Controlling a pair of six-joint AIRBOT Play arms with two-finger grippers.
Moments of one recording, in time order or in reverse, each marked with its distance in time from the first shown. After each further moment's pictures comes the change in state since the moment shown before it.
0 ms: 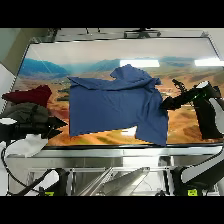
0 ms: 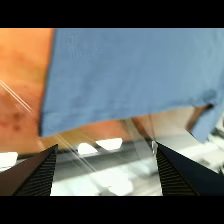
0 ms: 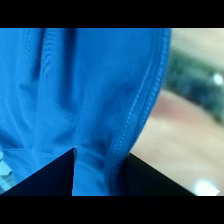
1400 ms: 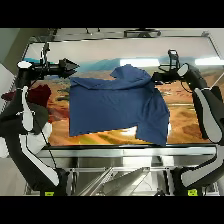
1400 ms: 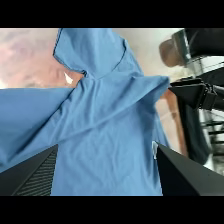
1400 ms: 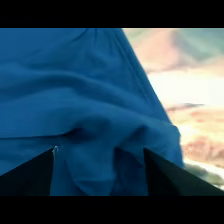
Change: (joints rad) left arm -0.349 -0.867 1.322 -0.444 -0.018 0.087; right arm 0.284 0.106 0.218 -0.298 -0.594 0.457
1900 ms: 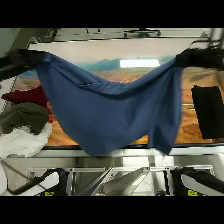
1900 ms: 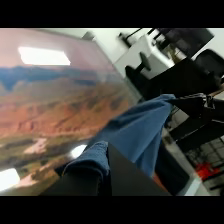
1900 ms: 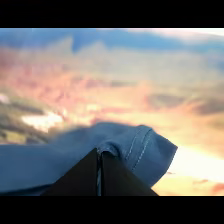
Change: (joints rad) left arm 0.093 0.731 -0.541 -0.134 0.084 0.139; right arm 0.039 0.433 -0.035 -0.133 0.161 -0.018
